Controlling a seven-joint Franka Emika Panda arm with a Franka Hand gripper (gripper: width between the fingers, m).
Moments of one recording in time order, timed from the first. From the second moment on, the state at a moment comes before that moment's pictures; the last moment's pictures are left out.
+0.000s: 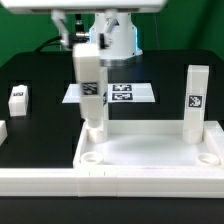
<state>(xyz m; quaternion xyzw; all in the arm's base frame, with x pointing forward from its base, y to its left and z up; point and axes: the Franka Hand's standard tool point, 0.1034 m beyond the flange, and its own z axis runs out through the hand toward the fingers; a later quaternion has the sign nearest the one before) 0.632 -0.042 0.177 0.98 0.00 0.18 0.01</state>
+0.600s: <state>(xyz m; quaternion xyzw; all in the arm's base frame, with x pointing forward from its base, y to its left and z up) 0.636 -0.032 0.179 0.97 0.01 0.23 0.02</state>
